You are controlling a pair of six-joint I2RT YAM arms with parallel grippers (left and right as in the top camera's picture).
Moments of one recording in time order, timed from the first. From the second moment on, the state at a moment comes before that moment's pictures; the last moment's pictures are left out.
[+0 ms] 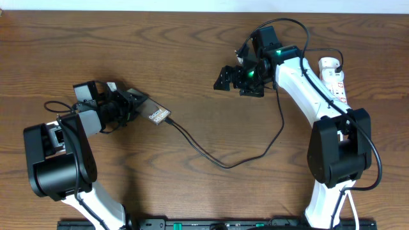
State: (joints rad) left arm 0.28 1.93 0.85 0.05 0.84 -0.84; right arm 0.31 2.03 1.62 -0.86 -0.54 0.35
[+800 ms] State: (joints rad) left arm 0.28 1.88 0.88 -0.19 0.84 -0.82; right arm 0.31 2.03 1.62 -0.87 -0.53 0.35
